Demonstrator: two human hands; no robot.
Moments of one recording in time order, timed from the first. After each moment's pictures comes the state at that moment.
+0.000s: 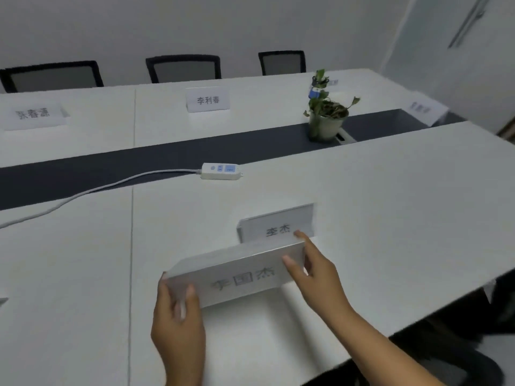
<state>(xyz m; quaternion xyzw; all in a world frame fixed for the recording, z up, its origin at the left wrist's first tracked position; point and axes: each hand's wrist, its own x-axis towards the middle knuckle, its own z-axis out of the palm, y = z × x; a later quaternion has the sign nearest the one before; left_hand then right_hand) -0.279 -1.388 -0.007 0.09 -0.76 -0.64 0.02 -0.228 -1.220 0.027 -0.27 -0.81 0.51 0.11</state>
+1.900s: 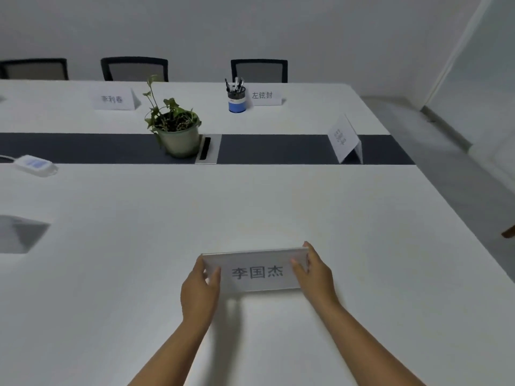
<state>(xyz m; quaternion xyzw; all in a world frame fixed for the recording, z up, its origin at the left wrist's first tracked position) -0.104 -0.601 -0.077 0.10 -0.88 -0.46 -0.02 -0.076 -0.403 -0.063 -0.23 -0.83 0.50 0.01</state>
